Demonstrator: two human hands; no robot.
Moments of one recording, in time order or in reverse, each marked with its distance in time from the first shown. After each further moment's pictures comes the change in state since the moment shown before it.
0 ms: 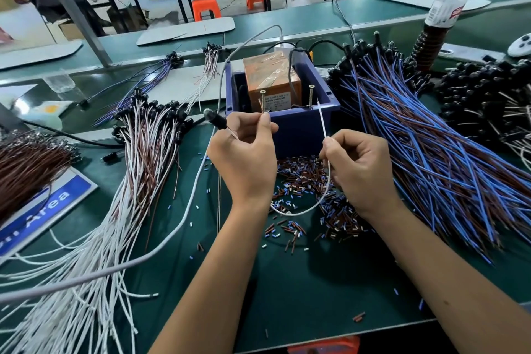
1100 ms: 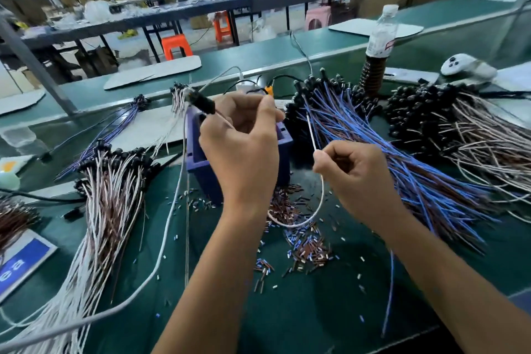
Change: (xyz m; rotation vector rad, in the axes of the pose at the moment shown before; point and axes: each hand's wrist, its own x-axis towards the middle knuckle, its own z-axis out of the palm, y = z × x) left_hand 0.003 0.087 0.044 -0.261 -0.213 0.011; right_hand 0.014 -0.029 -0.059 -0.275 0.017 -0.089
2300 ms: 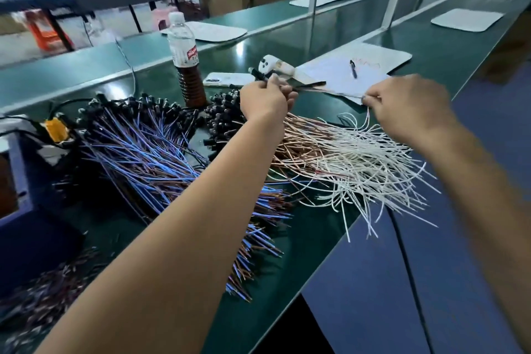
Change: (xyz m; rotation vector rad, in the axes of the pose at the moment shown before) left_hand -0.079 -0.017 0.352 -0.319 -0.573 -0.809; right_hand -0.005 0.028 -0.355 -1.487 0.205 0.444
